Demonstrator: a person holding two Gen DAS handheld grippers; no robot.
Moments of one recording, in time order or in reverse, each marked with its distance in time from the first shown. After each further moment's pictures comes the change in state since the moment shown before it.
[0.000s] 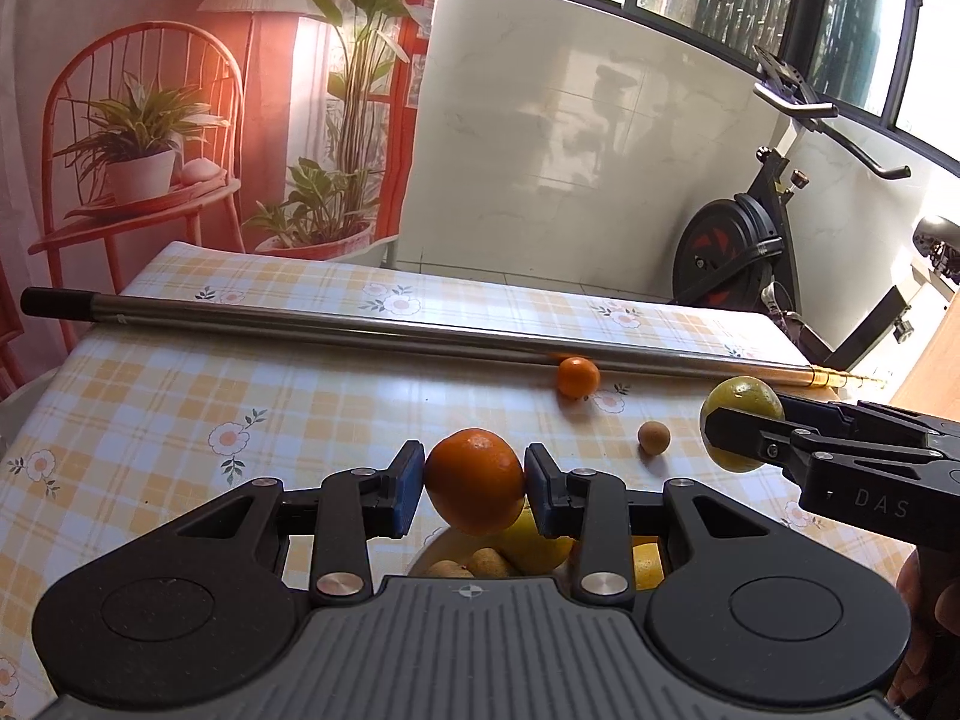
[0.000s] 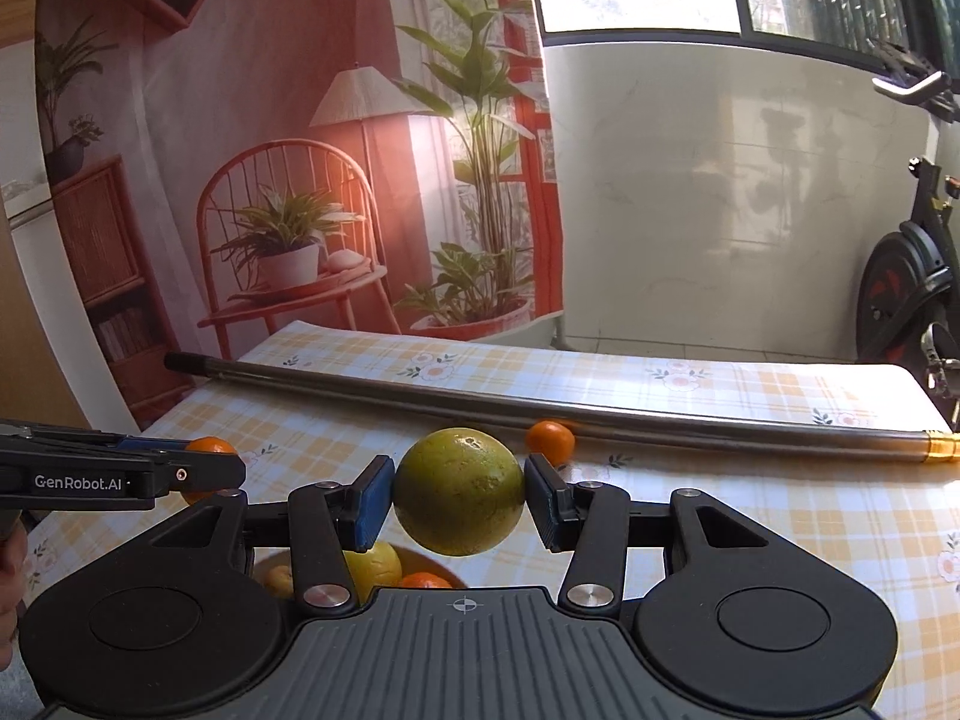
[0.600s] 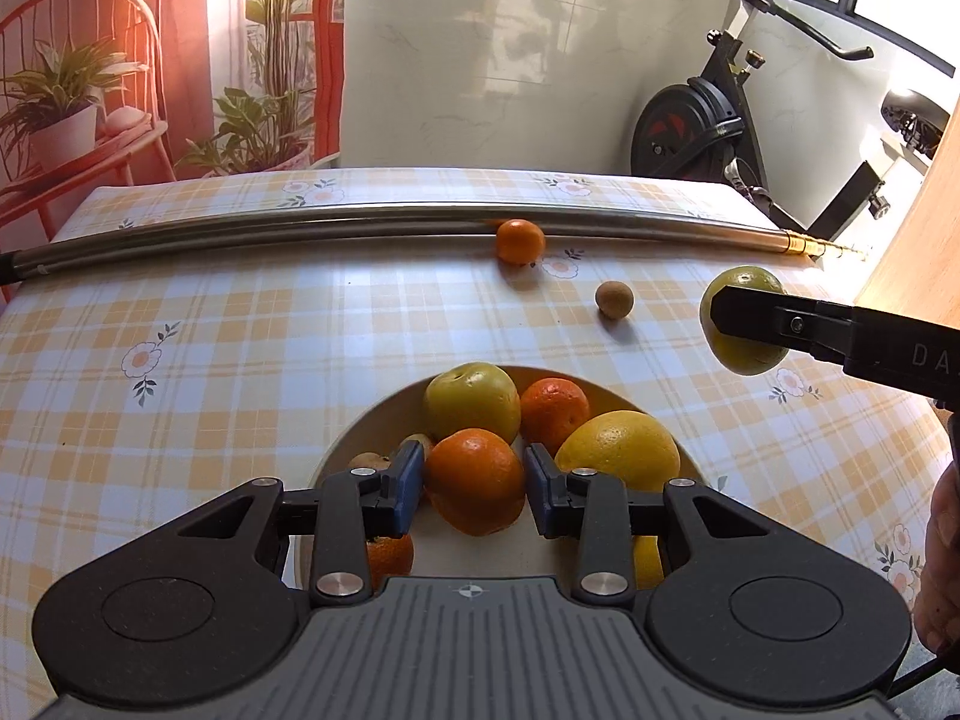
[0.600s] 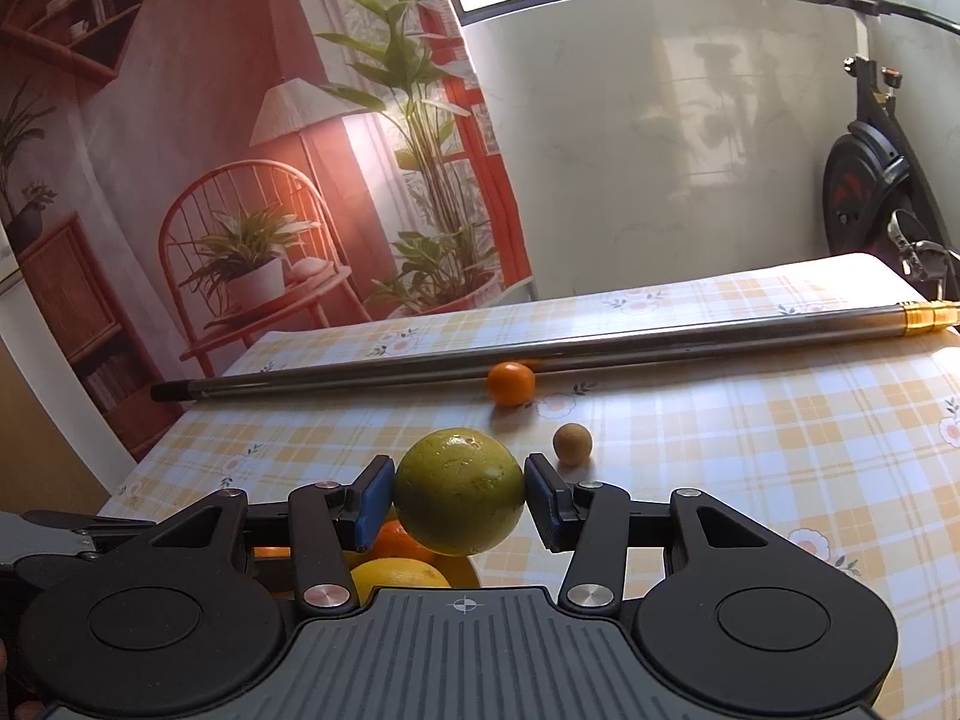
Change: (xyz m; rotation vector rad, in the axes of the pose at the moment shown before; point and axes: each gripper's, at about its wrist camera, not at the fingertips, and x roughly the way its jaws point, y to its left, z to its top) left arm 0.041 -0.022 -0.038 0.126 0.184 -0.062; right arm -0.007 -0.038 -0.036 0.184 0.022 -0.005
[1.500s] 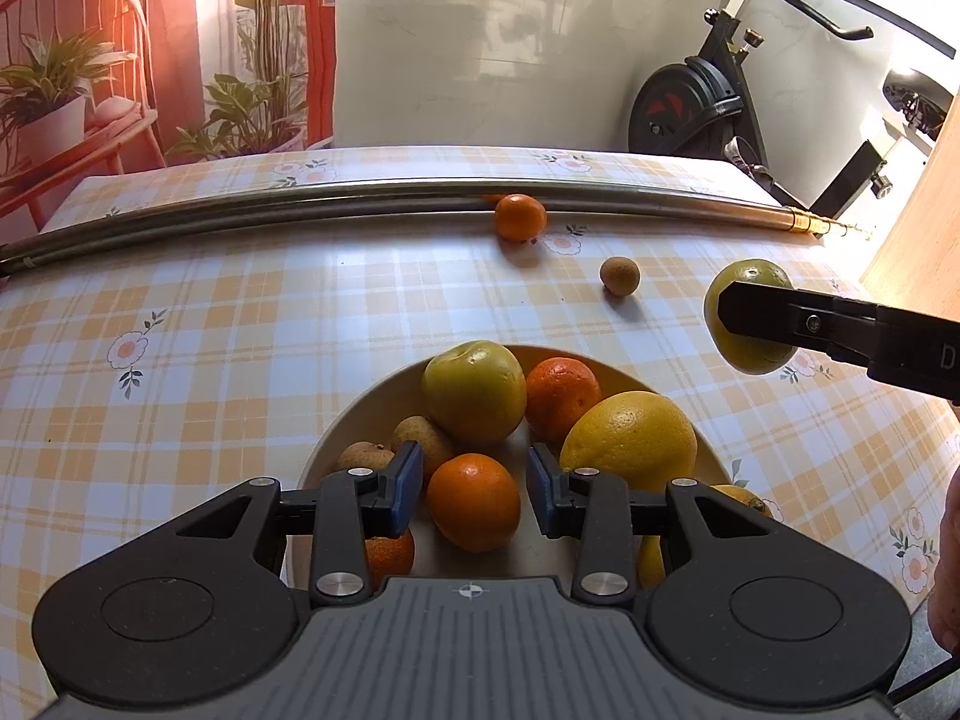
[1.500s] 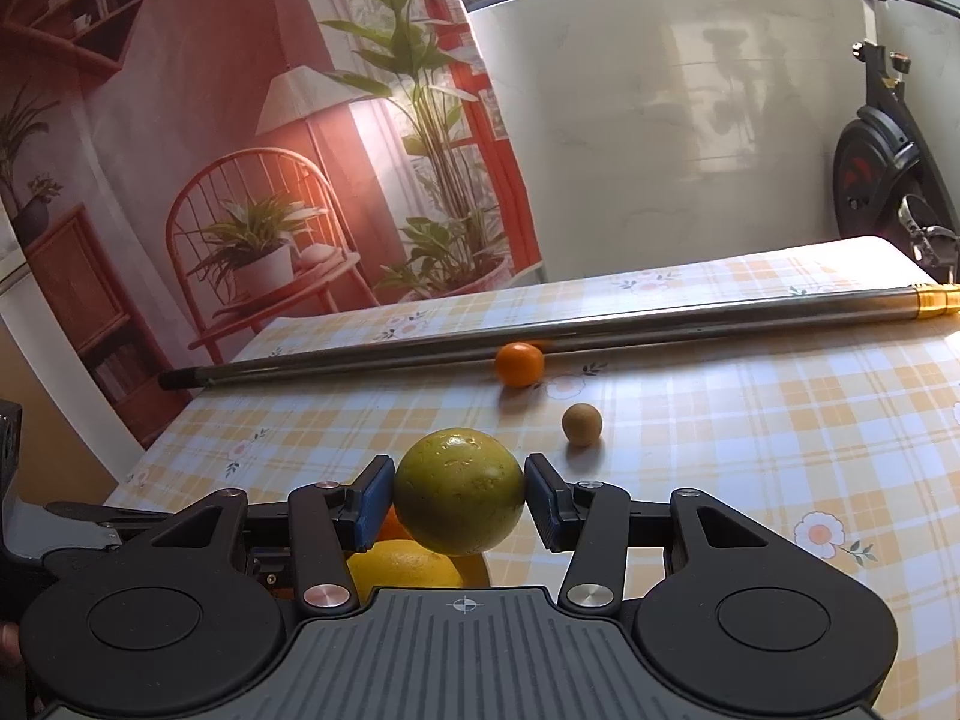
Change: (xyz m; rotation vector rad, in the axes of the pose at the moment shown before) left arm 0.007 0.004 -0.001 0.002 0.018 -0.003; right arm 0.007 0.002 -0.002 -0.002 0.028 0.022
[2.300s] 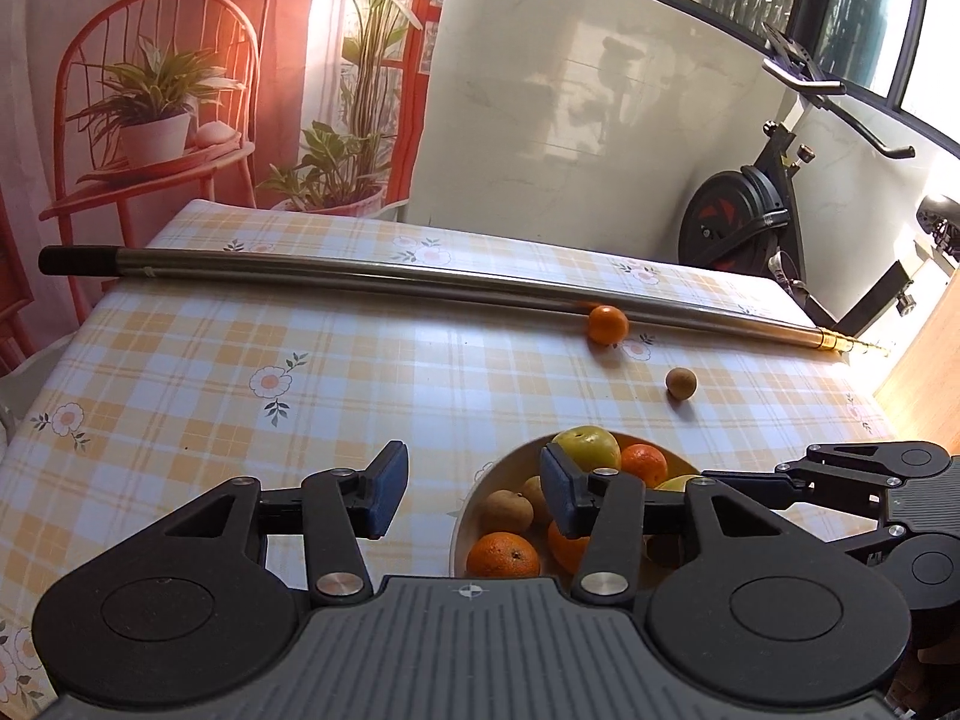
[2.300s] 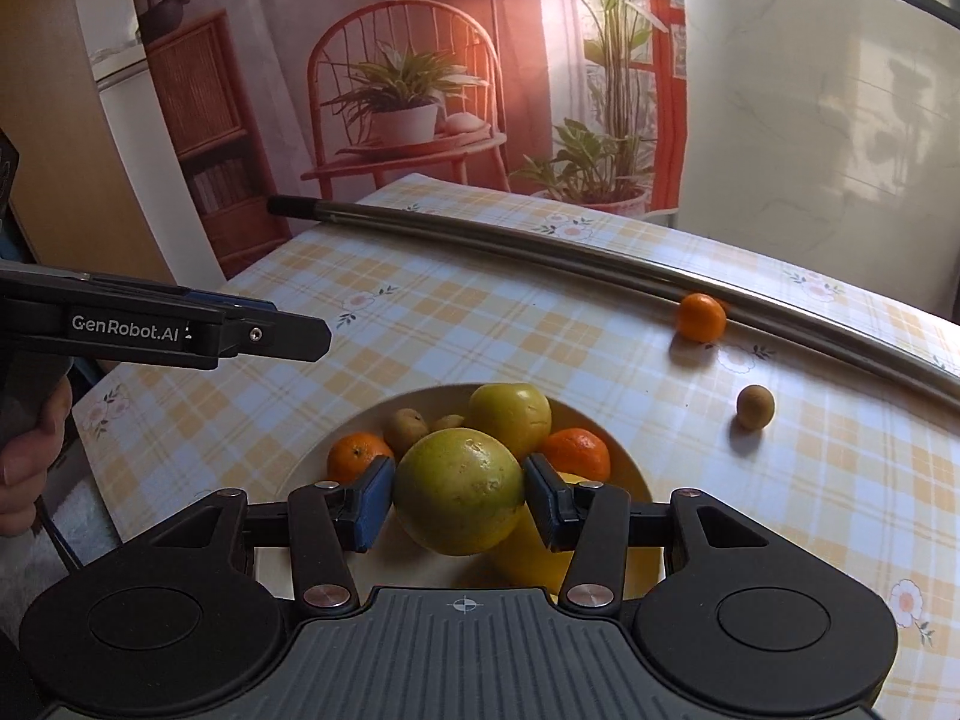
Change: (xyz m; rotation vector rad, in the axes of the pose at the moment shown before) left arm -0.064 0.048 0.002 -0.137 -0.141 0.054; right arm 0.028 0.096 -0.011 -0.341 0.253 0.133
